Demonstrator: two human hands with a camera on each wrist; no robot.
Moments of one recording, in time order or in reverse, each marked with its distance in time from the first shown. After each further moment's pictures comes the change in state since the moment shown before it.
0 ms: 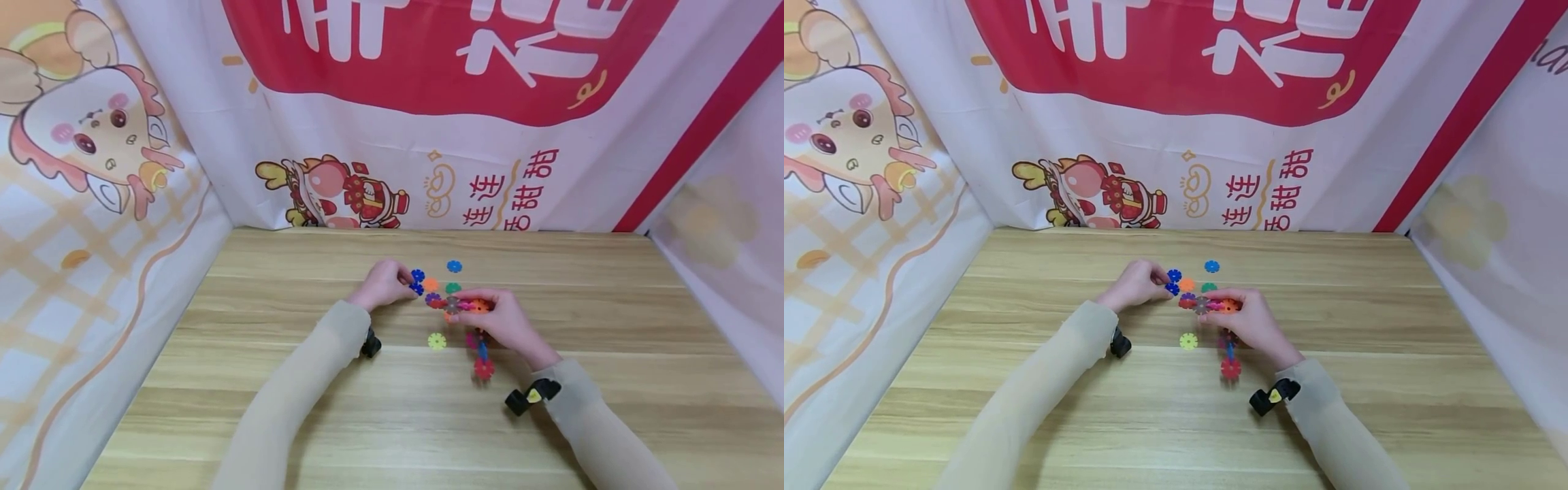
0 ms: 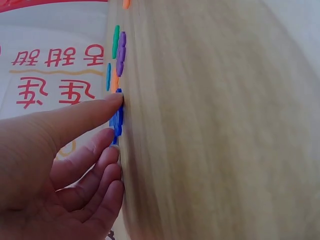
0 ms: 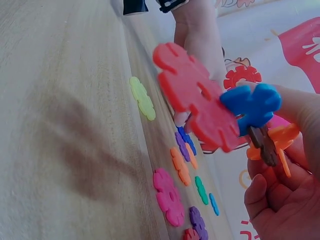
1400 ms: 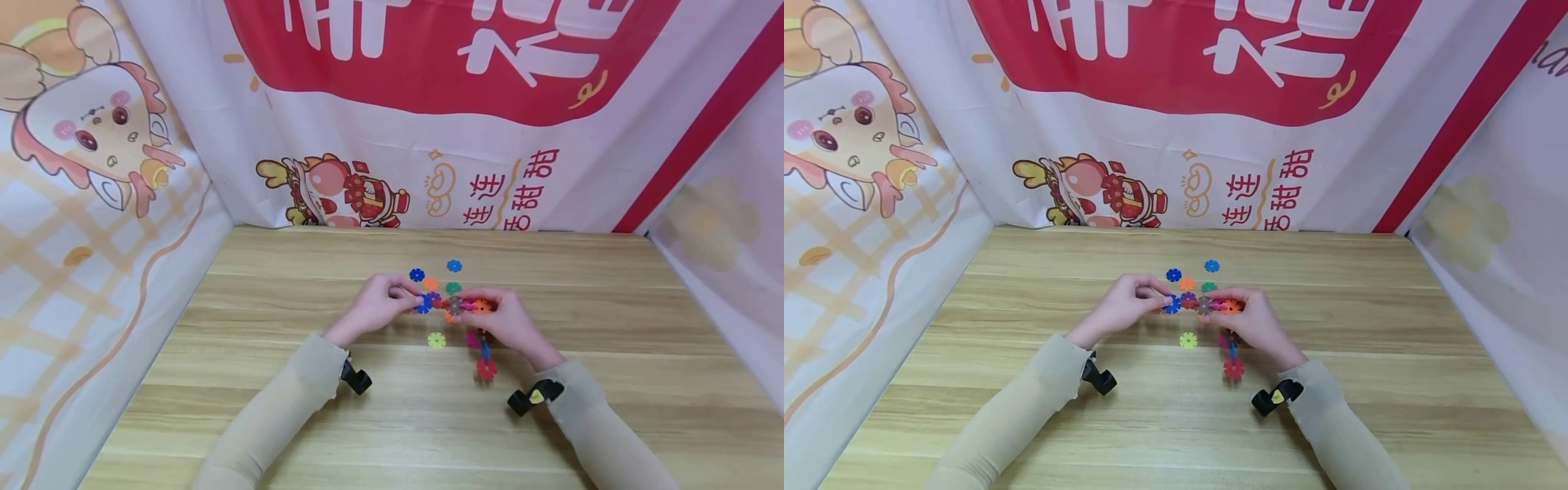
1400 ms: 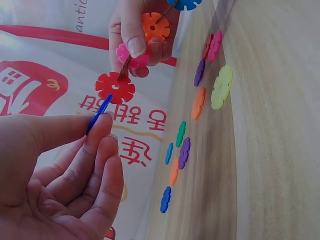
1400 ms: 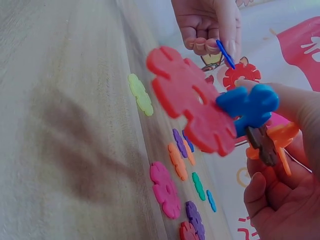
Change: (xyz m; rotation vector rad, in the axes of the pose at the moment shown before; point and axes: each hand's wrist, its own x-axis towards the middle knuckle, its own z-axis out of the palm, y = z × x) left_hand -0.071 0.025 -0.007 -0.333 0.004 0.088; right_hand -0.003 0.003 -0.004 0.031 -0.018 -0.026
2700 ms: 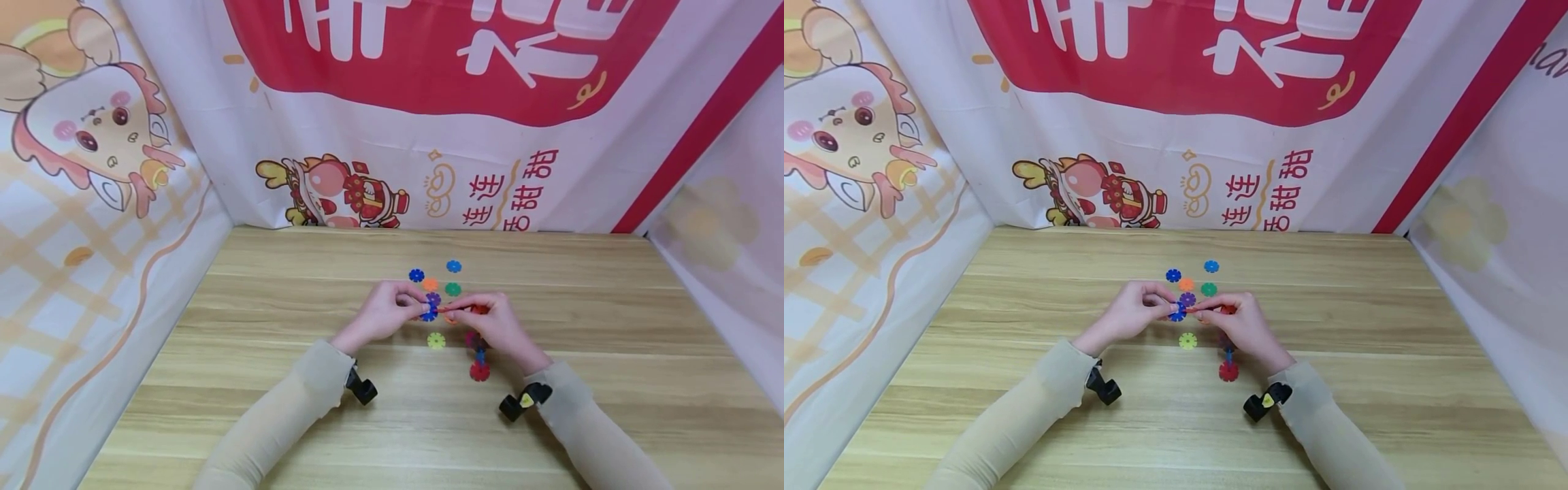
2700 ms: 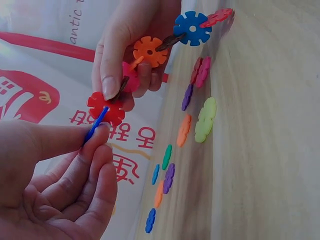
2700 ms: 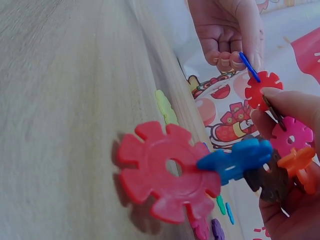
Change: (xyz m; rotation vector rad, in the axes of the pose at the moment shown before) left_hand -0.005 0.005 0.014 -0.069 -0.018 0.033; right_hand -0.010 -0.025 0.019 0.055 -0.044 -0.160
